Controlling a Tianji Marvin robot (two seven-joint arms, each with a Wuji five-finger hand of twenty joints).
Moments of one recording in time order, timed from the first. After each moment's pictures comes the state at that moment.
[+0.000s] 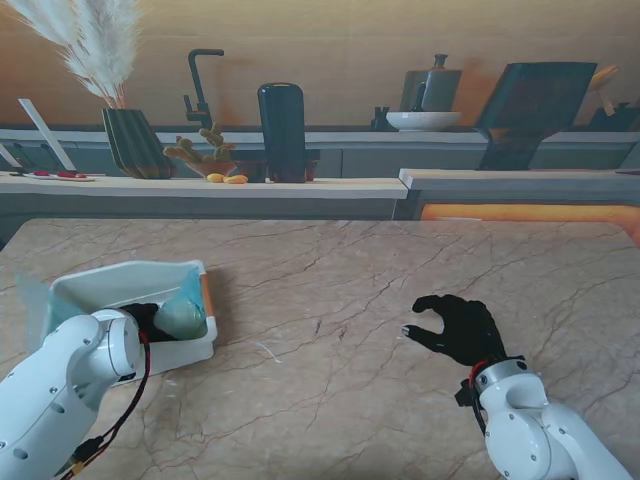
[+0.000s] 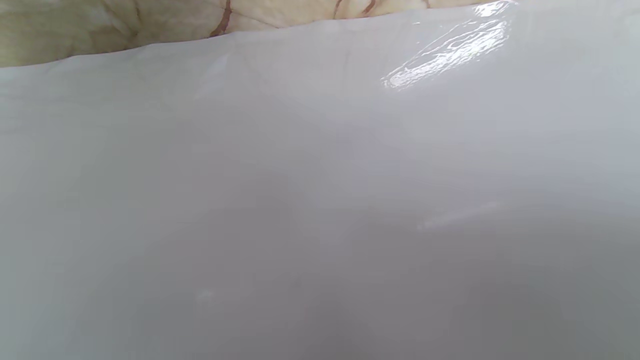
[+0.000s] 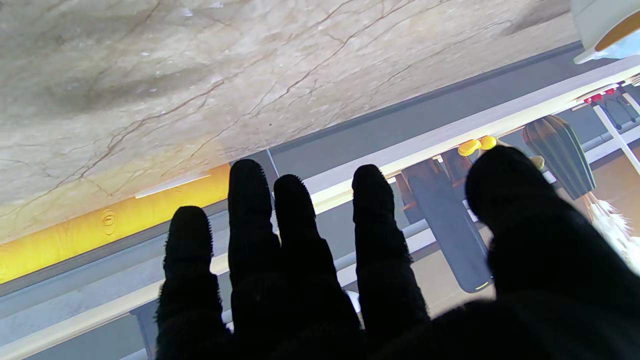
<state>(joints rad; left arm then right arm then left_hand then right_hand) 1.46 -0.98 -1.25 -1.62 1.04 0.56 -0.70 -1.89 -1.10 1.43 -1.86 -0.79 0.06 -0.07 0.76 -0.36 -0.02 -0.09 0.21 0.19 0.33 0.46 0.32 0.20 0.23 0.41 0.28 0.28 0.25 0.49 0.01 0.32 0.67 0.58 0.51 -0.40 0.50 0.00 0.62 0.01 0.42 0.64 0.64 0.26 0.46 0.45 0.60 0.22 0.48 0.64 0.19 0.30 0.52 0.85</state>
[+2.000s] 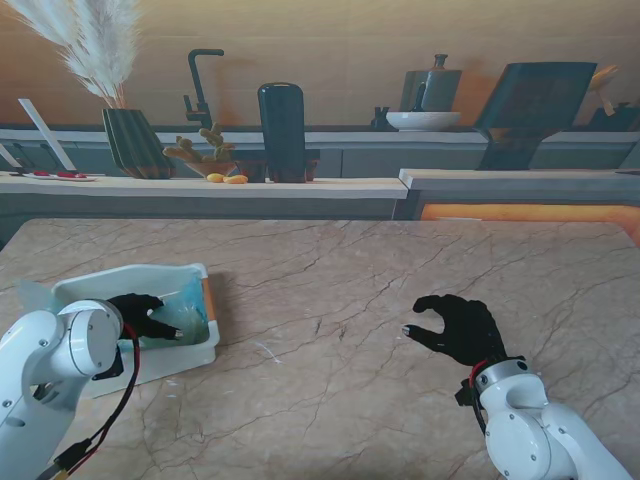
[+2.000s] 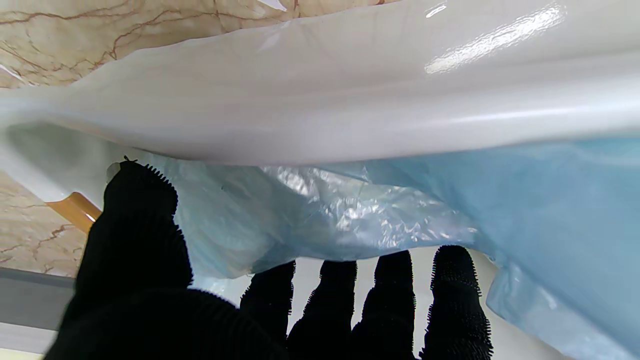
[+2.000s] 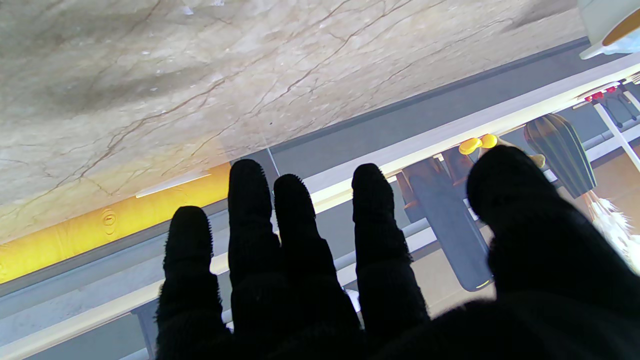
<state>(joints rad) 1.56 -0.98 -1.41 -1.85 1.03 0.47 -0.84 -1.89 -1.10 1.43 -1.86 -0.79 0.05 -0.08 0.80 -0.22 -0.02 -0.05 0.32 0.15 0.23 0.42 0.30 0.24 0.17 0.36 0.22 0.28 0.18 0.41 0.01 0.31 0.50 0.57 0.51 -0.40 0.49 0.00 0.63 0.01 0.42 0.64 0.64 0.26 0.47 0.45 0.60 0.22 0.48 0.64 0.19 0.30 0.52 0.85</state>
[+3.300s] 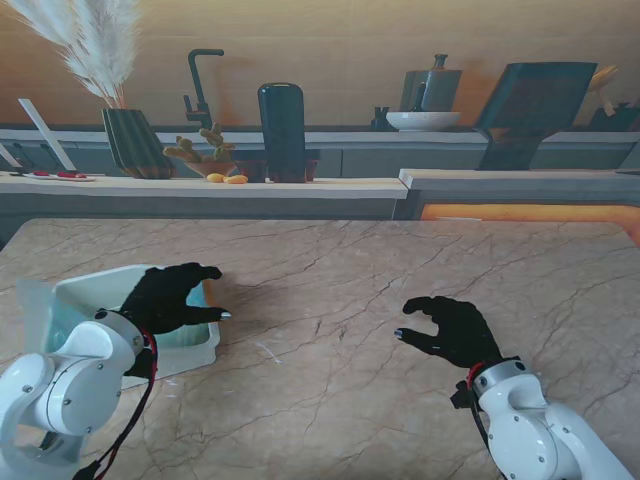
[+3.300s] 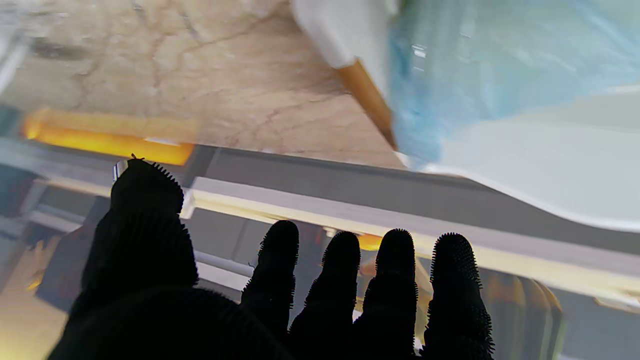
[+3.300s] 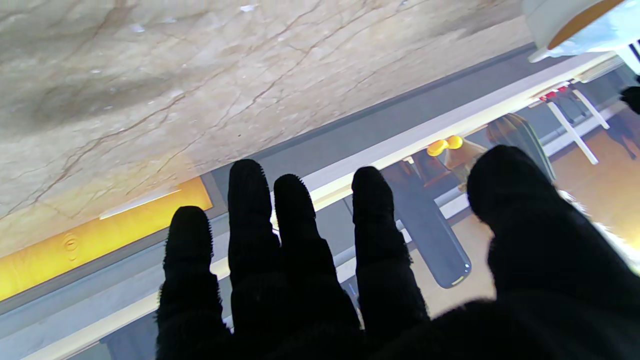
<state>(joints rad) 1.76 -1.03 -1.46 -2.02 0.86 0.10 -0.34 -1.89 -1.10 1.44 -1.85 -0.73 -0.03 -0.06 0.83 -0.22 -0.02 -0.05 0.39 0.16 0.23 0.44 0.40 0.27 0.17 0.38 0.32 0.30 0.22 0.43 0.04 0.32 0.62 0.58 0.51 -0.40 0.49 0.00 0.60 0.02 0.41 0.64 0.64 0.26 0.47 0.45 0.60 0.22 0.48 0.64 0.19 0.30 0.52 0.85</state>
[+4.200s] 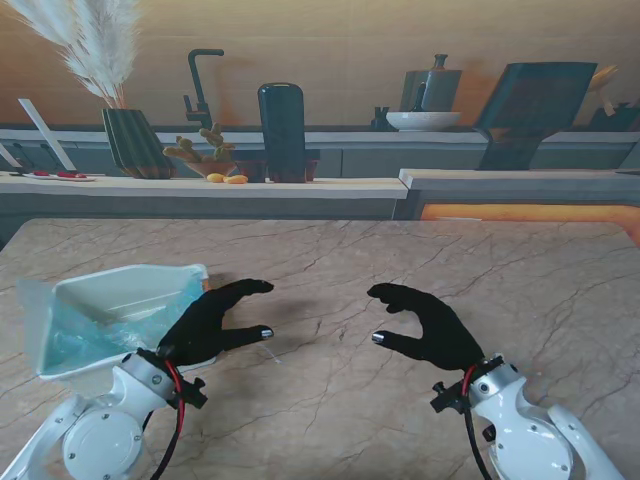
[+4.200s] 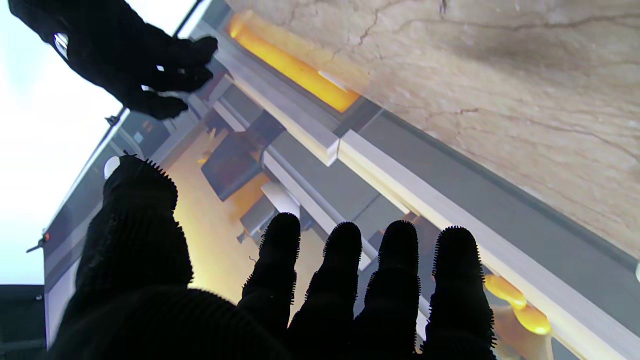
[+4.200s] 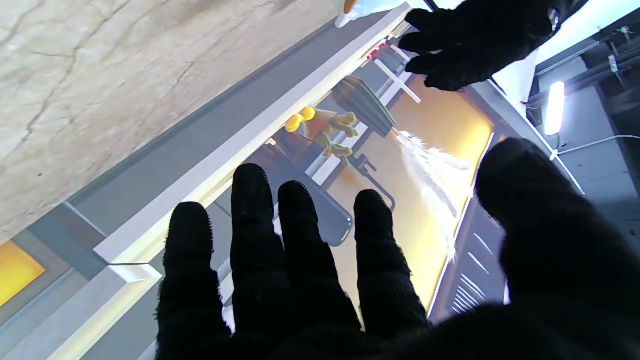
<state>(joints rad) 1.83 -1.10 -1.37 -1.89 0.47 -0.28 -0.02 -1.87 -1.11 1.42 -1.82 -0.42 -0.42 -0.05 0.81 -0.25 -0.02 -0.05 0.44 0.16 0.25 0.45 0.50 0.27 0.14 0.37 0.38 0.32 0.22 0.43 0.11 0.34 0.59 0.54 0.47 -0.47 0.55 0.00 0.46 0.02 0.36 0.62 0.59 0.24 0.43 0.42 0.60 0.20 0.39 0.60 0.23 0.30 0.52 0.85</state>
